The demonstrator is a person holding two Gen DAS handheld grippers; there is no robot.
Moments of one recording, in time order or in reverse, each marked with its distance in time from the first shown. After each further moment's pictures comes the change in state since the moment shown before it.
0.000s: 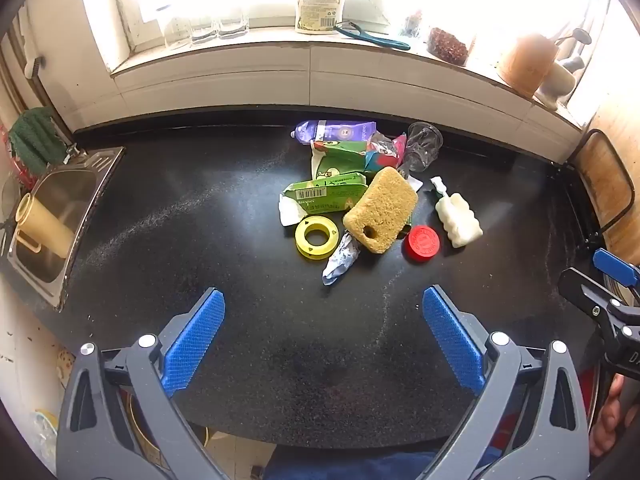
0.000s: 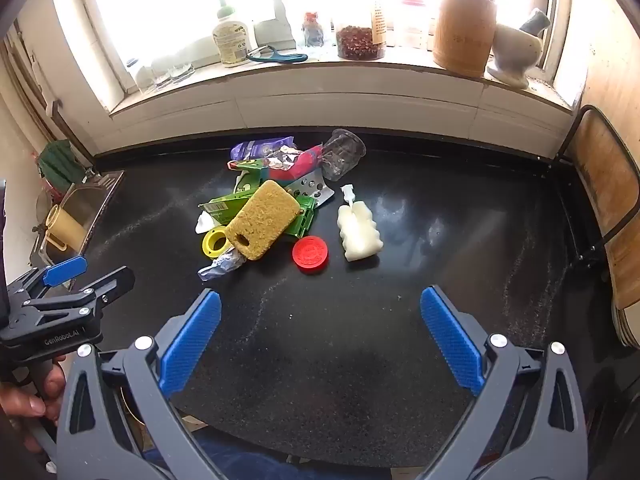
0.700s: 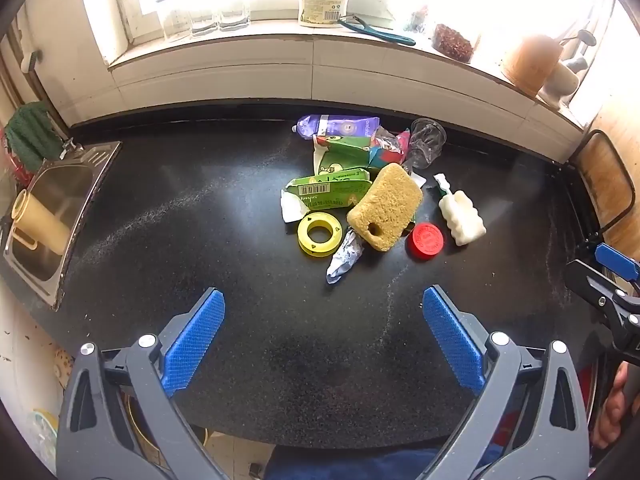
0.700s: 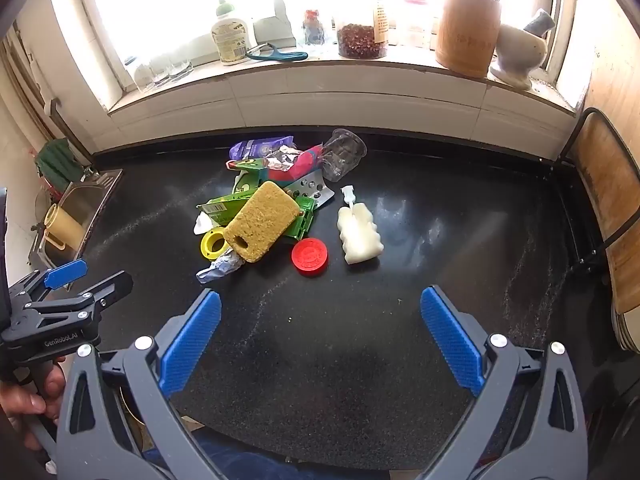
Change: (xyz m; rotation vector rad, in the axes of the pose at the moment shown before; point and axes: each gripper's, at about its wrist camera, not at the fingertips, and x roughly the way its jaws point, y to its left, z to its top) left arm 0.011 0.007 0.000 -0.003 0.013 -0.006; right arm 0.006 -0.001 0.004 0.000 -0.005 -0.004
